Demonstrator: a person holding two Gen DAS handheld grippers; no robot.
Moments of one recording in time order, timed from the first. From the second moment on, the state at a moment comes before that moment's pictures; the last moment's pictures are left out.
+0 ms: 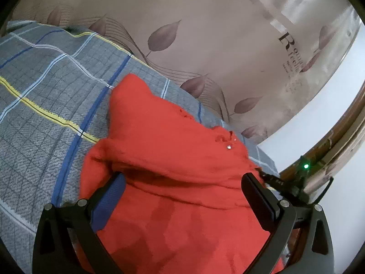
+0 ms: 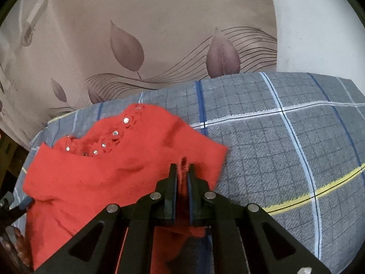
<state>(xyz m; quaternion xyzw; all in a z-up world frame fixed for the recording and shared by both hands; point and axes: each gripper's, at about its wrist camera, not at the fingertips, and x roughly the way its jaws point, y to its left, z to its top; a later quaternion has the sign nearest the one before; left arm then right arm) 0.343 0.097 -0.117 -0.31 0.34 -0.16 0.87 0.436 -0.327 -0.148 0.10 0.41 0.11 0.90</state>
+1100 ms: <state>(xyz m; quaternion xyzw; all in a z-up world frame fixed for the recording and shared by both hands) 0.349 0.087 -0.076 -0.23 0.27 -0.09 0.93 0.437 -0.351 -0.150 0.20 0.41 0.19 0.87</state>
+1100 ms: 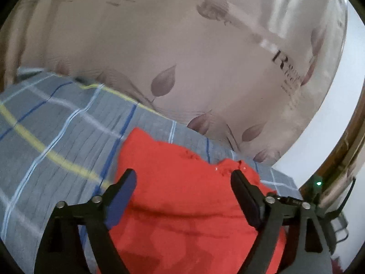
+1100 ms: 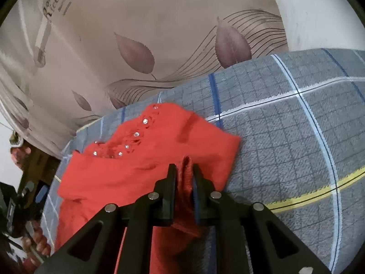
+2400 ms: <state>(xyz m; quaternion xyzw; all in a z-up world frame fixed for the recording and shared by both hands) 0.385 0.134 -0.141 -0.32 0.32 -0.03 0.89 0.368 -0.327 -0.151 0.16 0.47 0.19 0.85</state>
